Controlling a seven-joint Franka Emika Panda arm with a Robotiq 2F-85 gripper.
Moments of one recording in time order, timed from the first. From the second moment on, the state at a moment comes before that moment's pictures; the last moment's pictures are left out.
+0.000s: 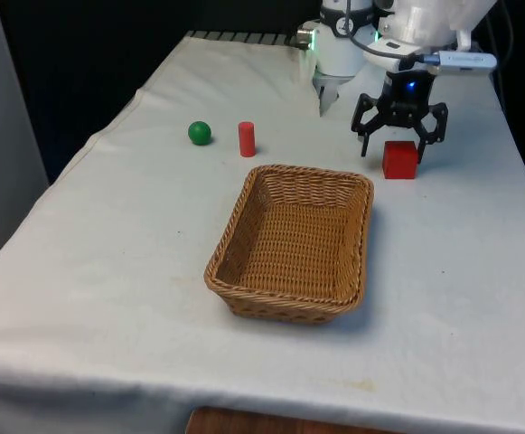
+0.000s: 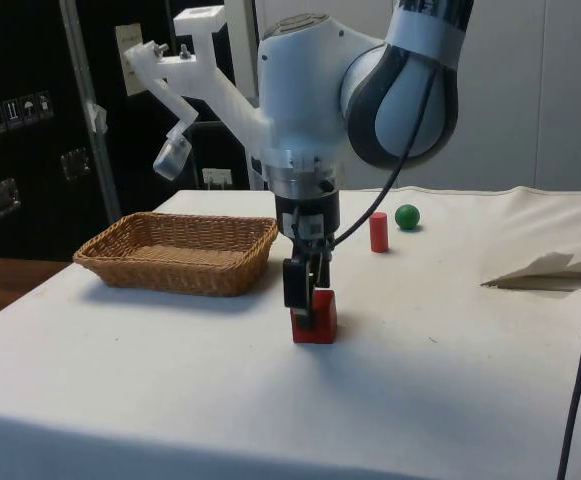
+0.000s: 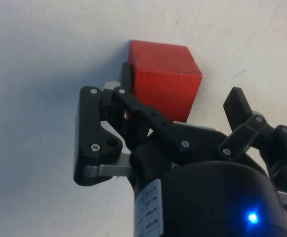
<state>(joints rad) 0.61 0.29 -0.34 -2.54 -0.08 2.85 0.31</state>
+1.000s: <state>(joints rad) 0.61 0.20 -0.35 -2.51 -0.08 2.76 0.31</state>
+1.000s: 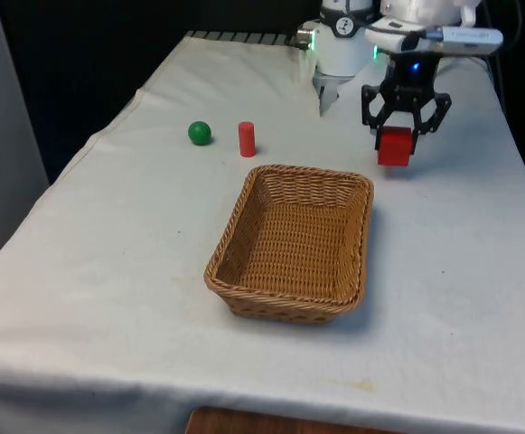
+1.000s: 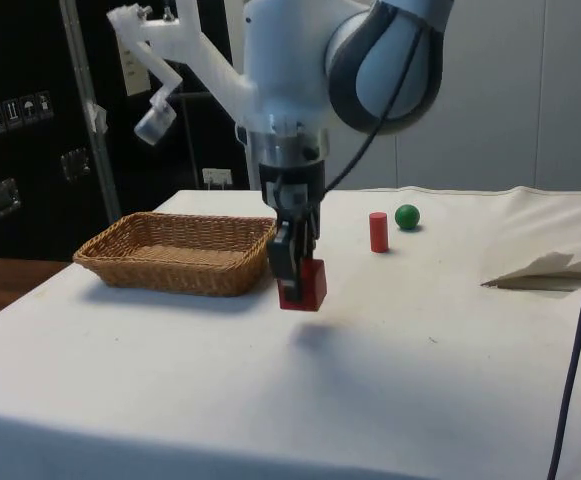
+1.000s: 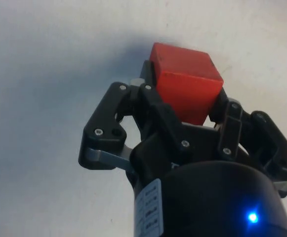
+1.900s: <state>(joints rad) 0.60 0.08 -0.40 -2.40 -0.08 2.57 0.31</state>
